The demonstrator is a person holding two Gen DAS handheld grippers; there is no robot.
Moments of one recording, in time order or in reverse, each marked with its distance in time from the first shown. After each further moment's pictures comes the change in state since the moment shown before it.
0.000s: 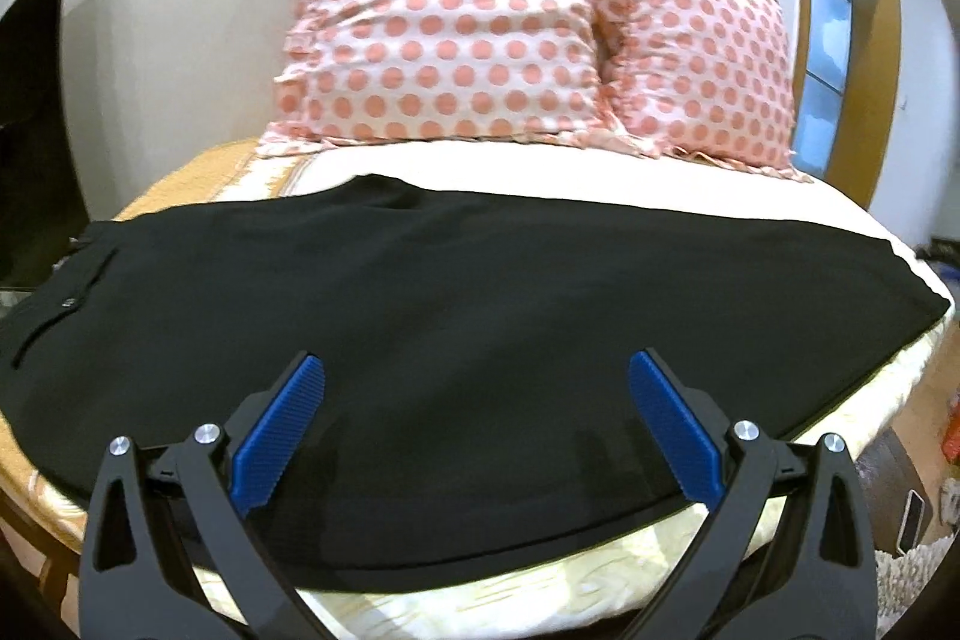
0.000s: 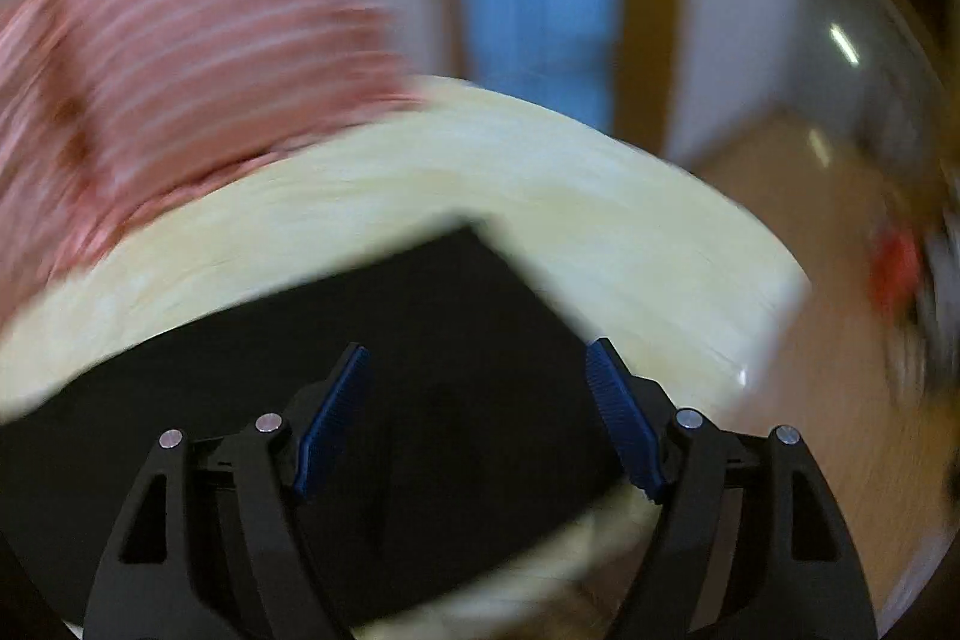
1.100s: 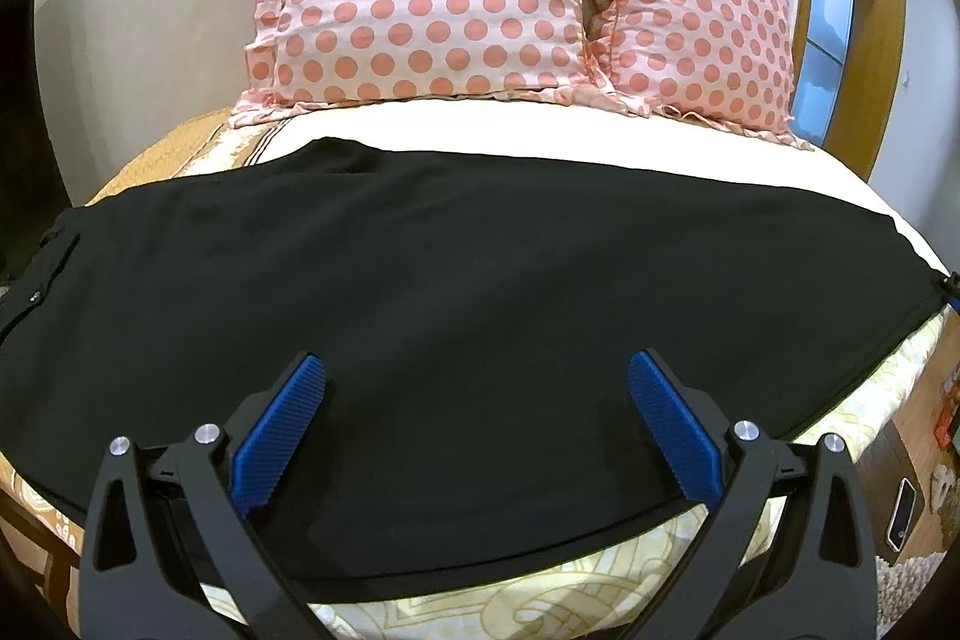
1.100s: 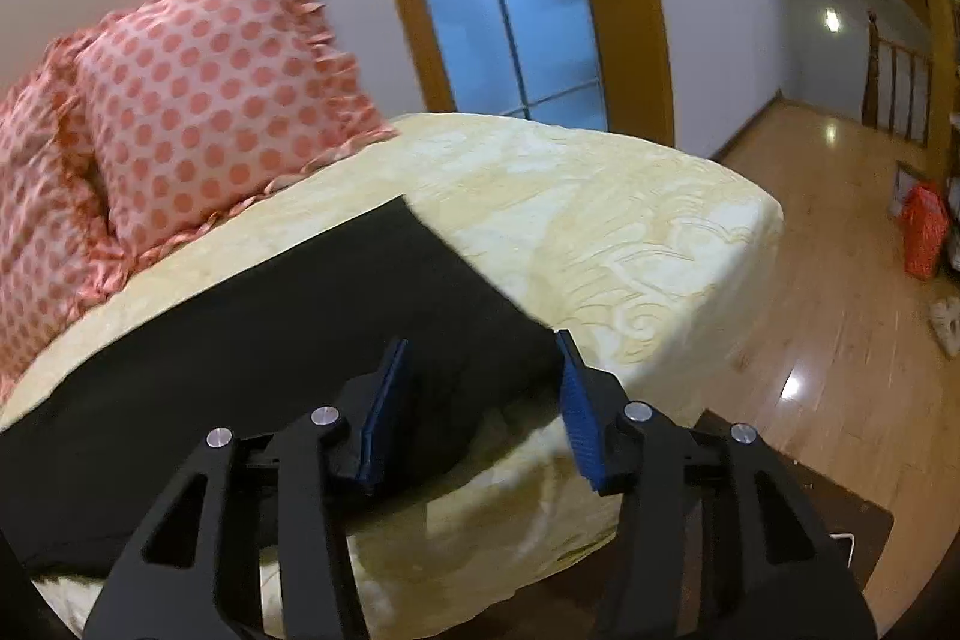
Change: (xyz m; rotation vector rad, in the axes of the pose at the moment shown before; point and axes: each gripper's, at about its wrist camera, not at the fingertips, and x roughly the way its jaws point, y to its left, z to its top) left arm 0.019 -0.017 0.001 0.009 0.098 -0.001; right arm 0.006 -0.026 -0.046 0.003 -0.152 0.153
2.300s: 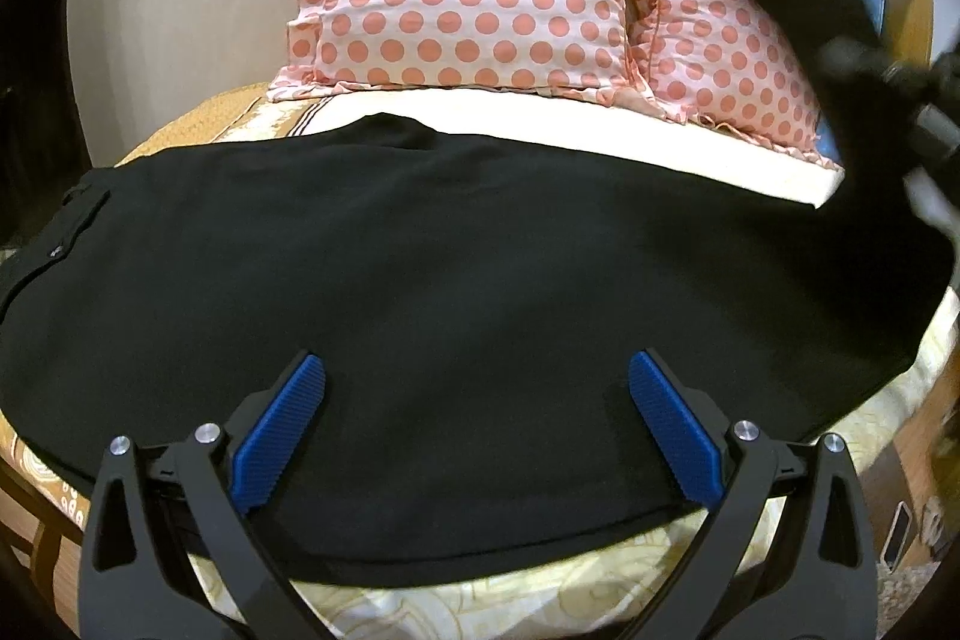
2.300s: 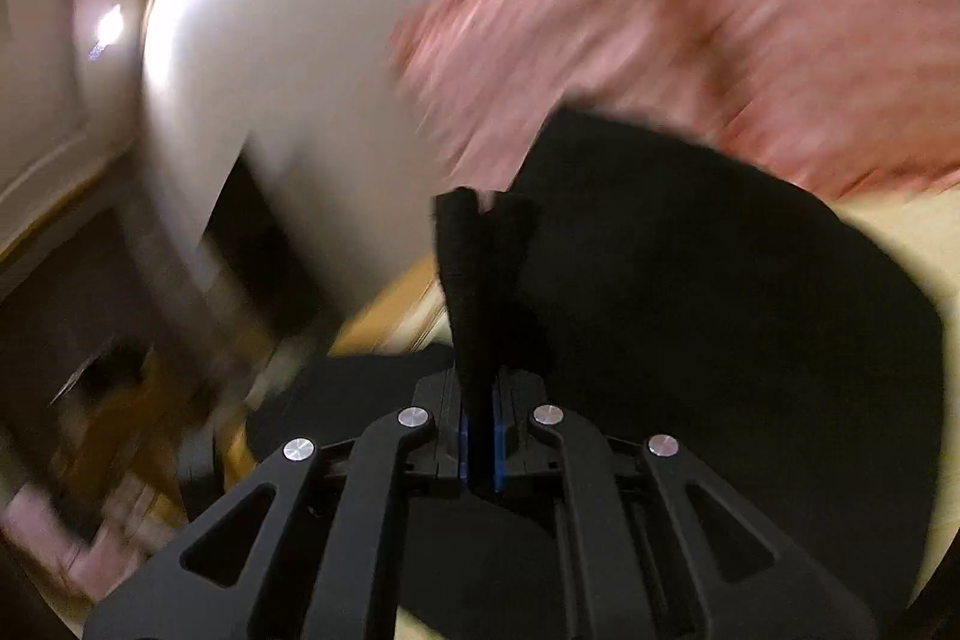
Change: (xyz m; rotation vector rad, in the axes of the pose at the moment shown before) left arm -0.005 0.028 -0.008 -0.078 0.004 0.025; right arm -0.059 0.360 -0.045 -0.367 0.322 1.126
